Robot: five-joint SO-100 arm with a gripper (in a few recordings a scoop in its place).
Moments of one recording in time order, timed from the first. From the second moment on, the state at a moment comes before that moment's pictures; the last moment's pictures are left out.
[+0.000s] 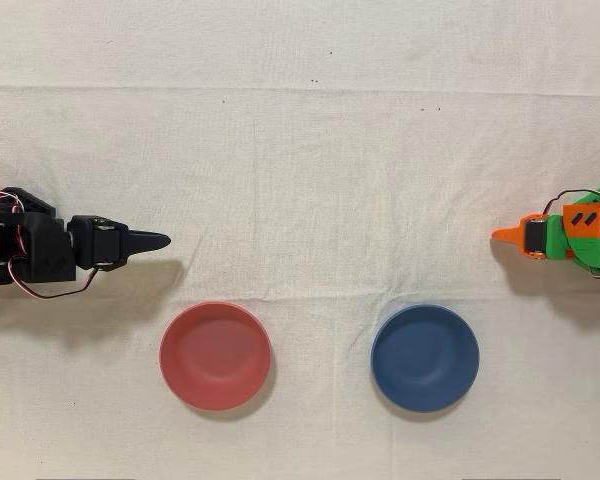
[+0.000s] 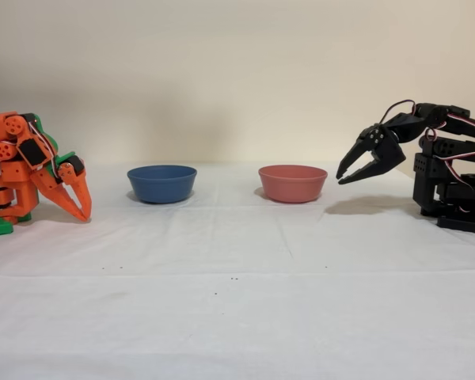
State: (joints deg) arm 1.7 189.2 171.8 52.2 8.2
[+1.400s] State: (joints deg) arm 2.3 189.2 181.1 52.2 6.2
